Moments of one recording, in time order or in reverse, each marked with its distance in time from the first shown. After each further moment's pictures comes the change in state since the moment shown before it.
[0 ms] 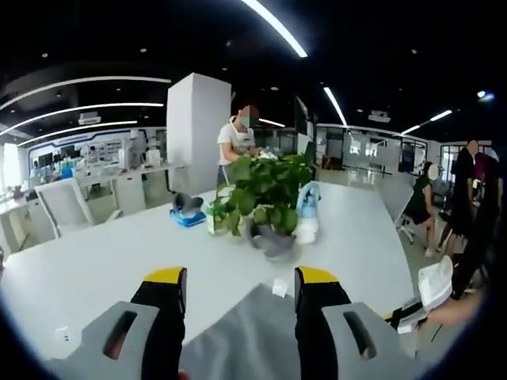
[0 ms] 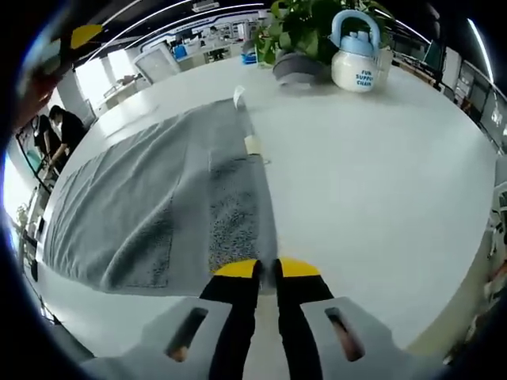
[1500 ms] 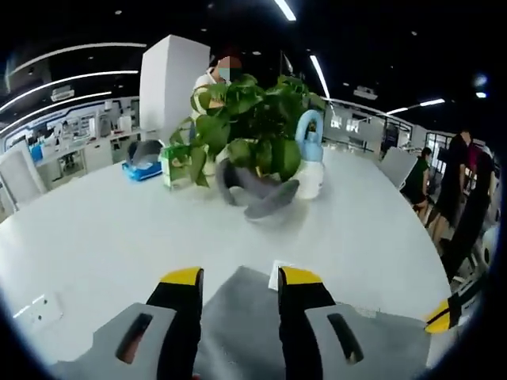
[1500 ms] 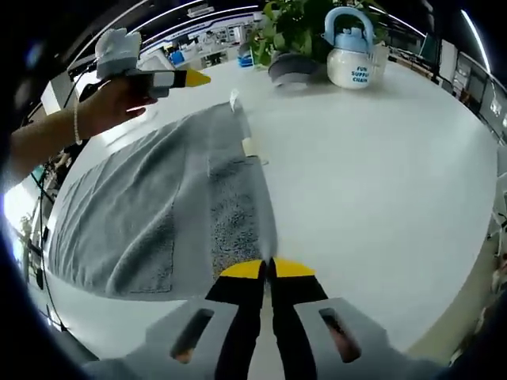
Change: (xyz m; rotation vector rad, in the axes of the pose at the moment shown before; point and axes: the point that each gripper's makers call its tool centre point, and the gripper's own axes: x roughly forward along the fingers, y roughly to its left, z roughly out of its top) left arm 0.177 -0.031 -0.129 -0.033 0.192 -0.140; right arm 0.004 -0.001 0.000 0.051 -0.015 0.026
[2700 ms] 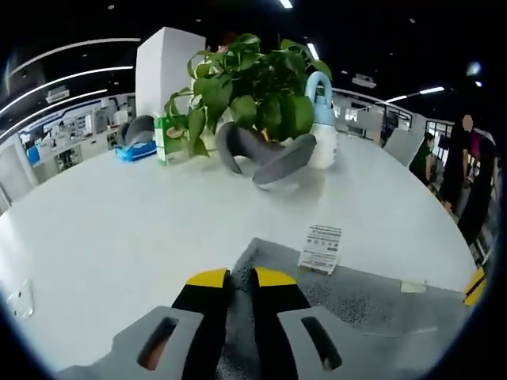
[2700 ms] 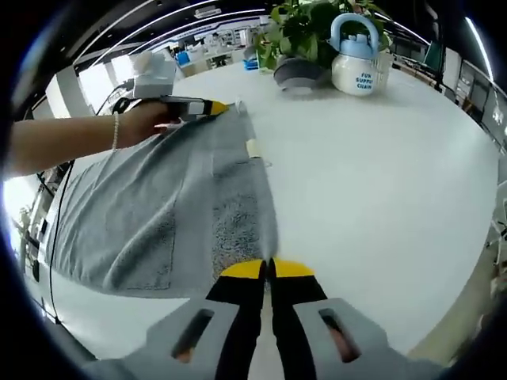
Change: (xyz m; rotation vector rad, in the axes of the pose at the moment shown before) left arm 0.039 0.009 -0.040 0.079 0.030 0.001; right arm 0.000 0.000 0.000 -0.027 -0.023 0.004
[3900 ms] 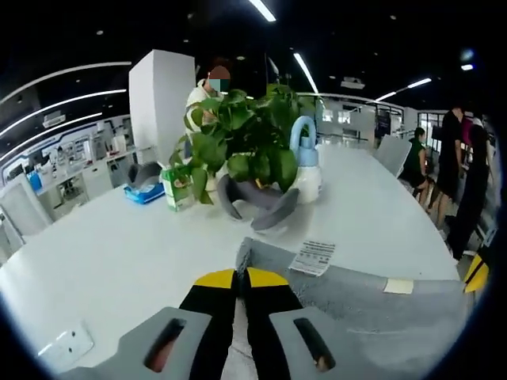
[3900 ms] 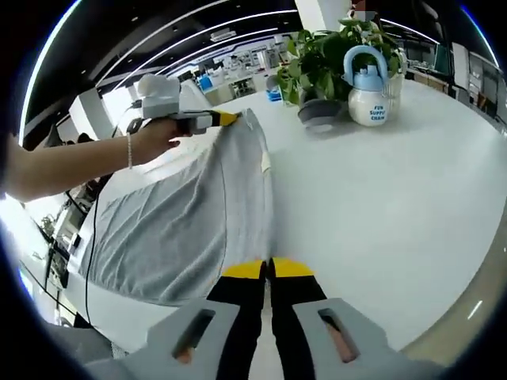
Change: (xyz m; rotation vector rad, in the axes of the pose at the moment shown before) left arm -0.075 -0.001 0.074 0.076 -0.073 0.013; right arm -0.061 0.029 0.041 0.022 -0.122 0.167
